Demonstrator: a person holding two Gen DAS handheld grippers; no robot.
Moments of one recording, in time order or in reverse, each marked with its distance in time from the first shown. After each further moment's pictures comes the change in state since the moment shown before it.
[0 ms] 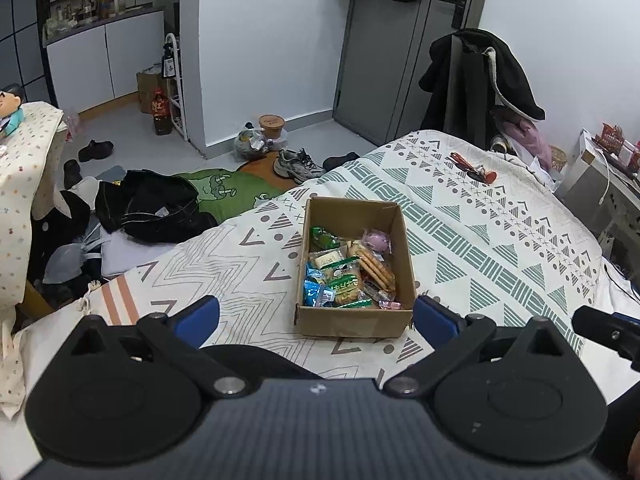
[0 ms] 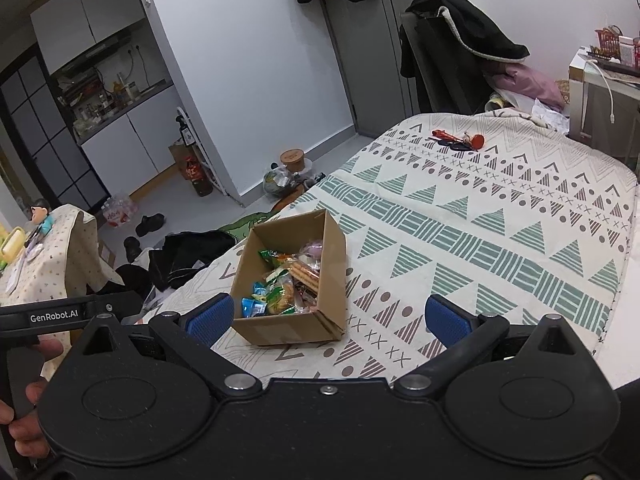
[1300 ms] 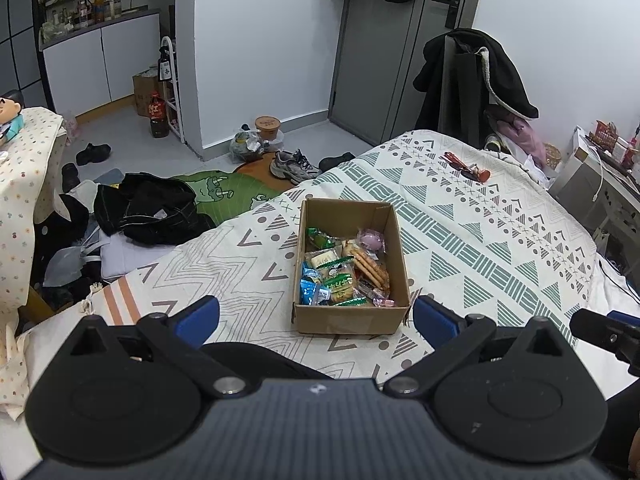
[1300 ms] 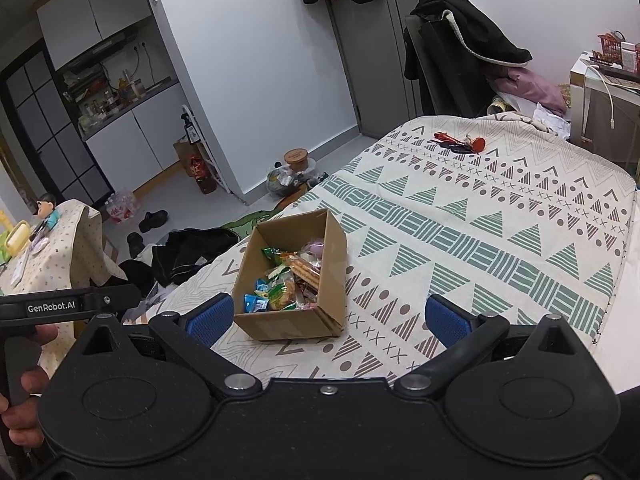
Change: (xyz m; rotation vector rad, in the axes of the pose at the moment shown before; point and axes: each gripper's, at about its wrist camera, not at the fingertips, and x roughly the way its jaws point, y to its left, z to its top) left arm -0.011 -0.003 0.001 0.017 -0.002 -0.009; right arm -0.010 -0.003 -0.001 -0.016 0.002 0.011
